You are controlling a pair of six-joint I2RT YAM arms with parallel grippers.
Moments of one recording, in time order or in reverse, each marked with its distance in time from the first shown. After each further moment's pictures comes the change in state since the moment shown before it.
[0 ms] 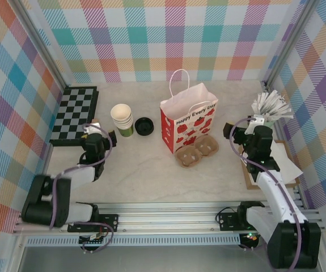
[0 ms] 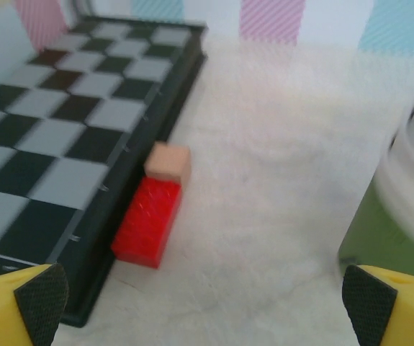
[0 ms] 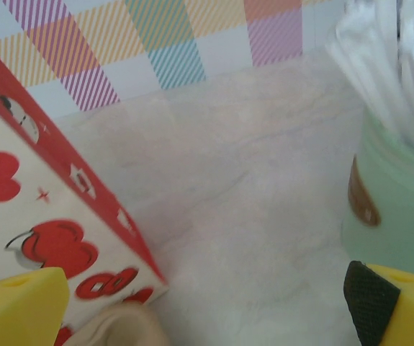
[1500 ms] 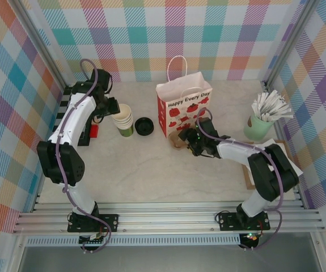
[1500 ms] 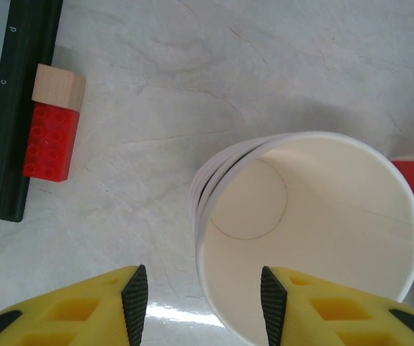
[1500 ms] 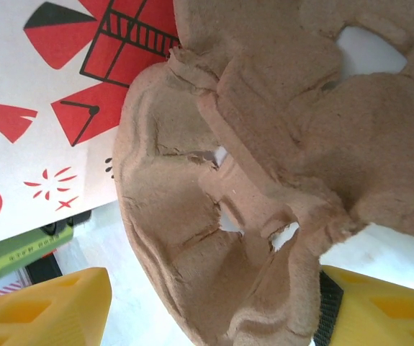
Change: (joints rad) left arm -0.012 0.583 1.401 -1.607 0.339 -0.215; right arm 0.502 0.753 0.306 0.038 -0.132 0.967
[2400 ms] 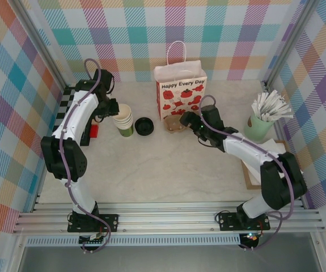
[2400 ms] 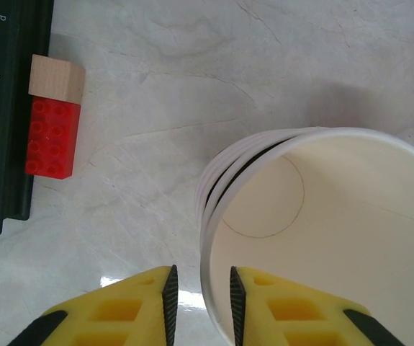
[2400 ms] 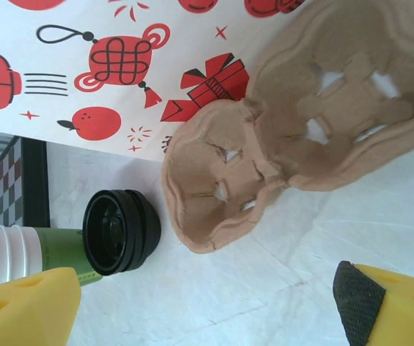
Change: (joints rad) left arm 0.000 0.056 0.037 -0.045 -0.006 0.034; right arm -0.029 -0.159 0.096 -0.102 0.183 -0.284
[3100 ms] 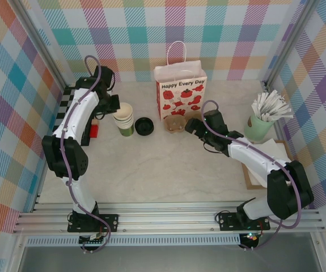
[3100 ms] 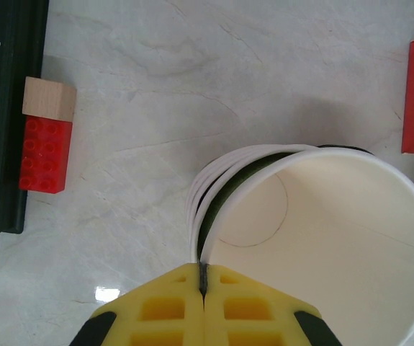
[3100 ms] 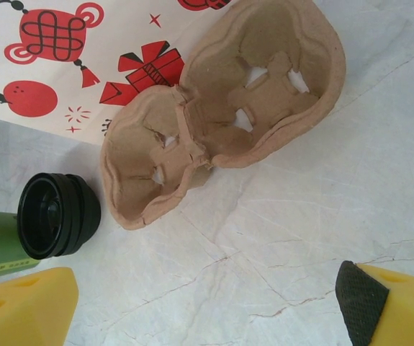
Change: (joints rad) left arm -0.006 0.025 0.072 -0.014 0.013 0.003; right arm 0.000 -0.074 -0.048 -0.115 0.065 -0.098
